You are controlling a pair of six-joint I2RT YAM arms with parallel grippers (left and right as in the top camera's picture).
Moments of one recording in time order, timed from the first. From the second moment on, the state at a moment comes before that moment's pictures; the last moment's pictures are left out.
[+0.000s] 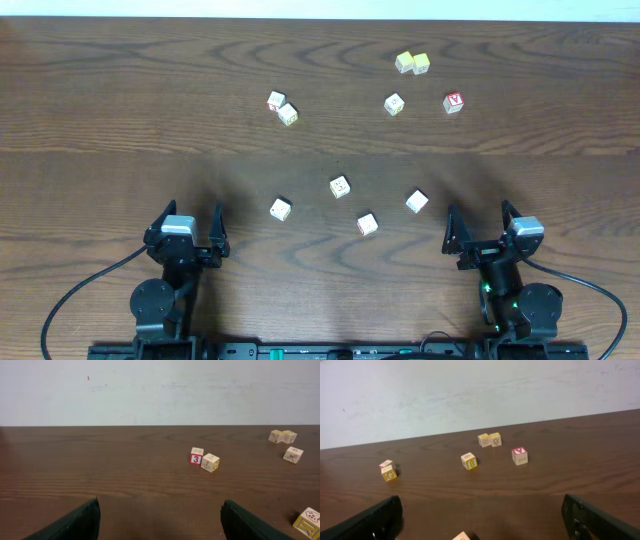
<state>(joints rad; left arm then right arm) 0.04 0.02 0.01 -0.09 0.13 -0.02 -0.01 0.01 0.01 -0.06 -0.17 0.22</state>
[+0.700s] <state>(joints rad) 0.04 0.02 0.01 -0.09 0.13 -0.02 -0.01 0.01 0.01 0.04 -0.27 0.27</state>
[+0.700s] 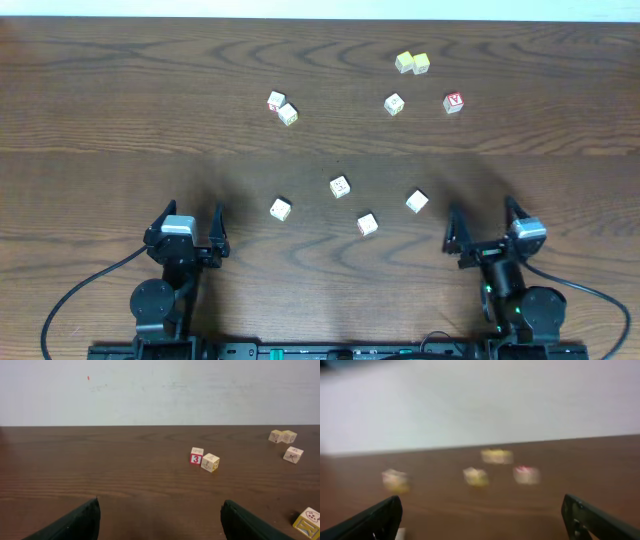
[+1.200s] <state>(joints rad) 0.04 0.03 0.02 -0.09 0.13 -0.02 -0.01 0.05 0.24 0.23 -0.53 0.79</state>
